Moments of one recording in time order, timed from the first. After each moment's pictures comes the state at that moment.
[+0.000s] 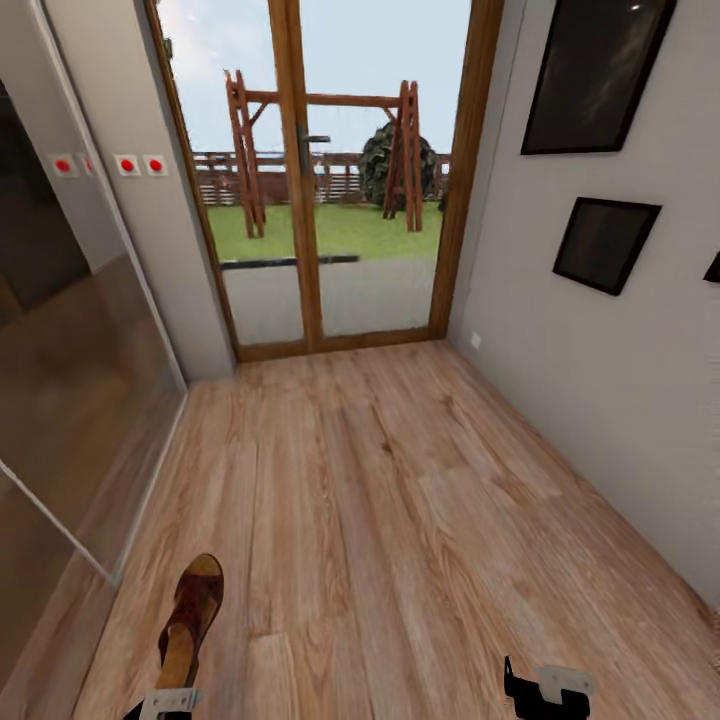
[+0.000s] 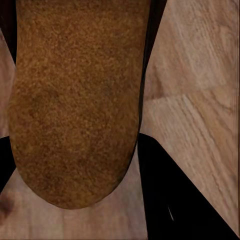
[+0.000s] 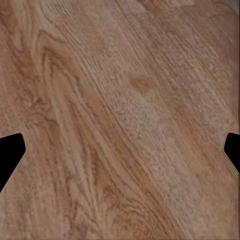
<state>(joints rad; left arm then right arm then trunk) -0.26 0.12 0.23 -0.29 -0.09 -0.44 -0.17 -0.39 -0.06 -0.05 -0.11 0.00 -0.59 -0.22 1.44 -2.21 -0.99</state>
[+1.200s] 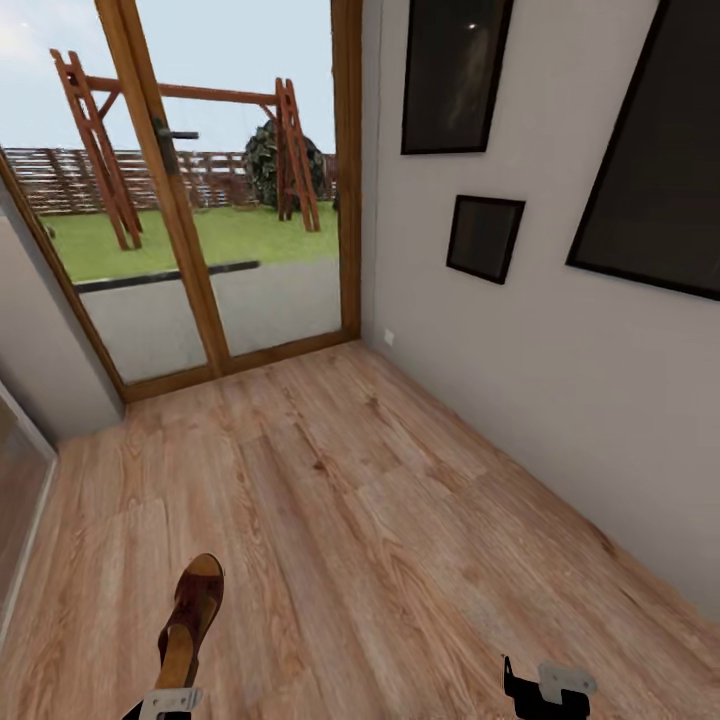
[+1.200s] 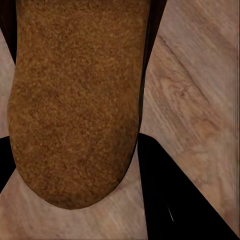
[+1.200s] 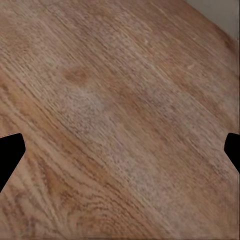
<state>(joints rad) -0.26 0.12 0.23 -0.29 -0.09 -0.44 -0.17 -0.39 -0.06 -0.05 -0.11 0.00 -0.59 -0.22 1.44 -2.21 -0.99</state>
